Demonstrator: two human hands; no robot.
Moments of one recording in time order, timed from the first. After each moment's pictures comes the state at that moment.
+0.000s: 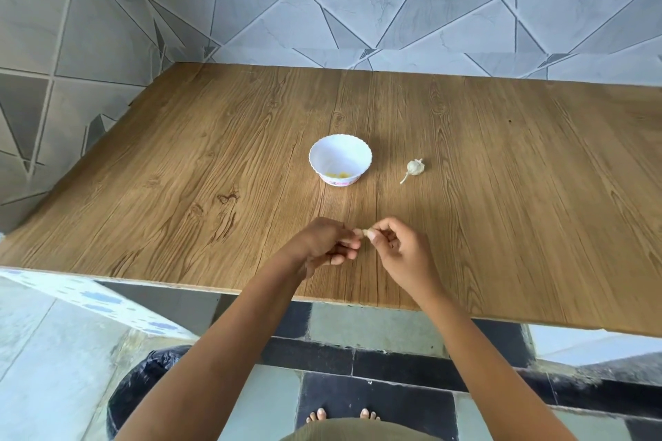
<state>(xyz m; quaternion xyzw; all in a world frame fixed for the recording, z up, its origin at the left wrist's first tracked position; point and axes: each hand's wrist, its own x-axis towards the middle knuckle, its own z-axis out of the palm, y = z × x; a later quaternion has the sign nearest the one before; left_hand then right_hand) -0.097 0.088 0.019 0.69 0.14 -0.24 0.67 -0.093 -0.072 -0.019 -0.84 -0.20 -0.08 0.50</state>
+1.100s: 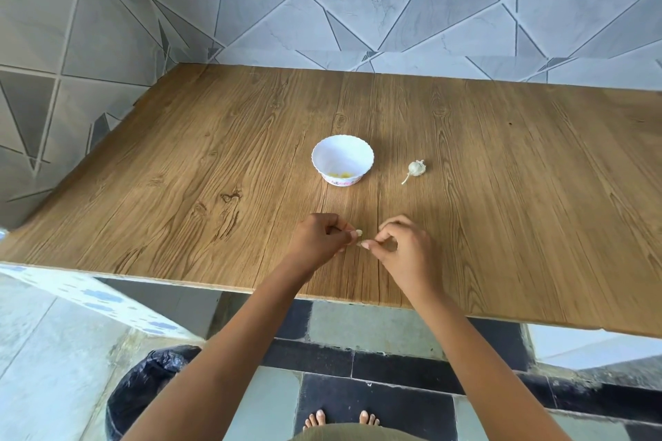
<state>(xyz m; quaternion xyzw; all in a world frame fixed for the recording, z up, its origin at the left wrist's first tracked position) -0.106 0.093 0.003 0.81 0.09 -0.07 0.58 -0.097 -0.070 -0.017 -0.92 -0.16 -0.15 0.33</state>
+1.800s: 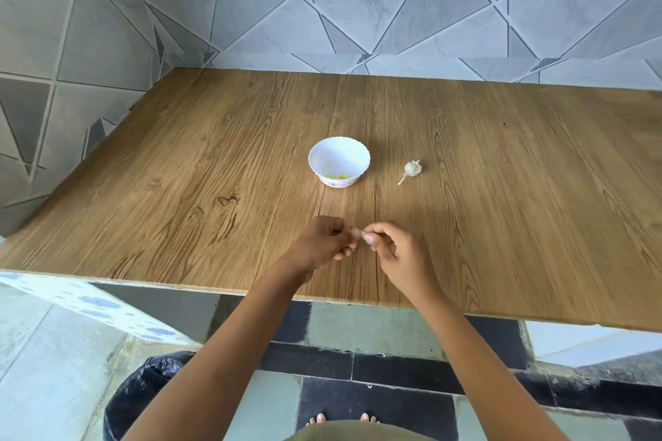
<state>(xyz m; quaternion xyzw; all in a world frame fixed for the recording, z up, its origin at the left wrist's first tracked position) -0.107 0.089 0.013 0.76 0.05 -0.16 0.63 -0.099 -0.072 -0.020 -0.85 -0.22 -0.12 0.46</state>
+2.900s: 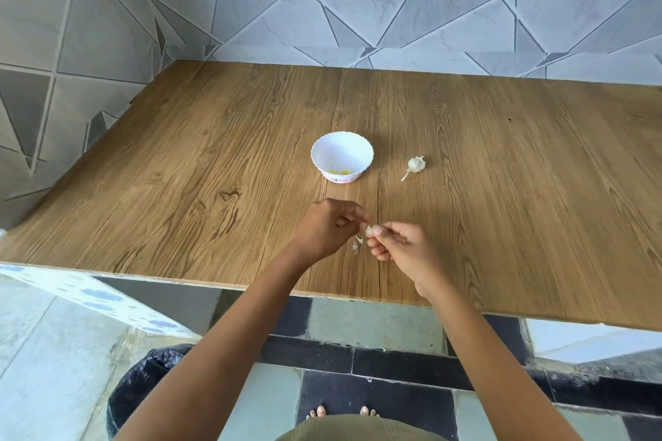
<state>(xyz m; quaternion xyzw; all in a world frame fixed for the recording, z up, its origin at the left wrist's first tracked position) -0.095 0.091 0.016 0.89 -0.07 0.00 0.46 -0.100 -0.070 -0.001 -0.74 -0.01 0.16 0.65</state>
